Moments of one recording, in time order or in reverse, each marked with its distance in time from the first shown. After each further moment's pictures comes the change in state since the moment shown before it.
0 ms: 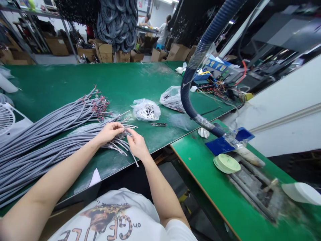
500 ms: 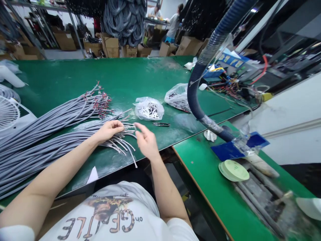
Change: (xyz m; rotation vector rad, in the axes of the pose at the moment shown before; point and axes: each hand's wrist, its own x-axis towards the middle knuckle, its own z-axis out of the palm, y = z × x) left_hand -0.001 -0.002 -0.002 0.021 -0.037 -0.029; right_hand 0.002 -0.012 -0.036 0.193 0.069 0.041
